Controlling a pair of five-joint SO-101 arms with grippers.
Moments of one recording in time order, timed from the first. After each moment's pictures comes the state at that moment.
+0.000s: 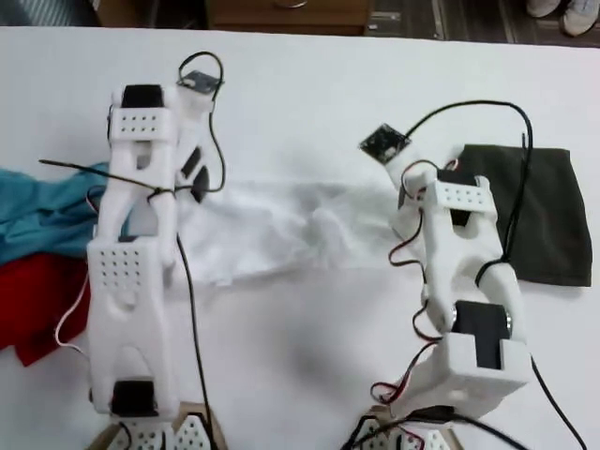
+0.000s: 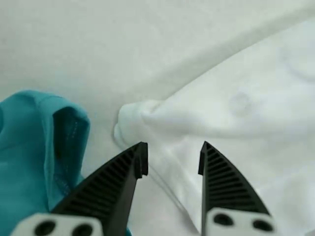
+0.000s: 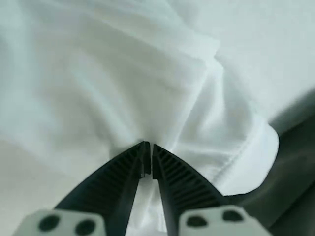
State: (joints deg) left arm -8.5 52.7 -54.8 101.1 -21.8; right arm 3.1 8.6 22.2 55.0 49.9
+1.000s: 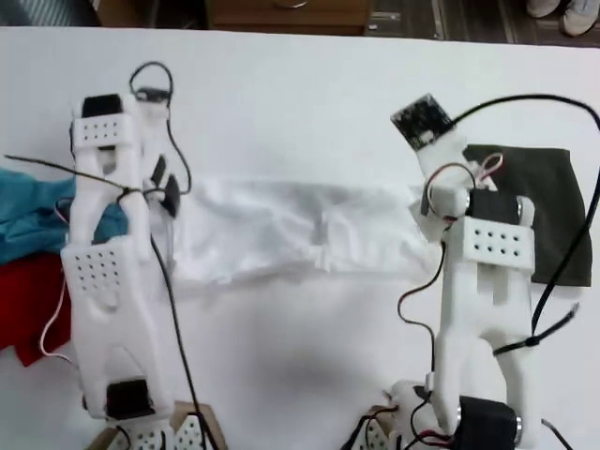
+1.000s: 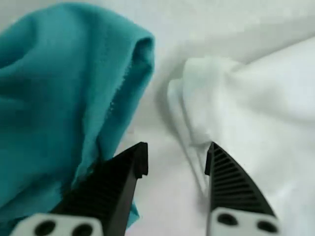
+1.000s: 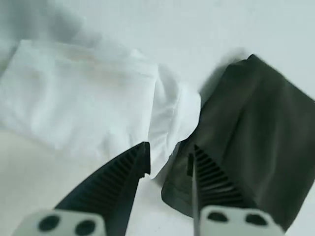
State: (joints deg) left arm -16.6 52.4 -45.8 101.2 -16.0; right arm 5.3 -21.2 30.1 63.5 40.9
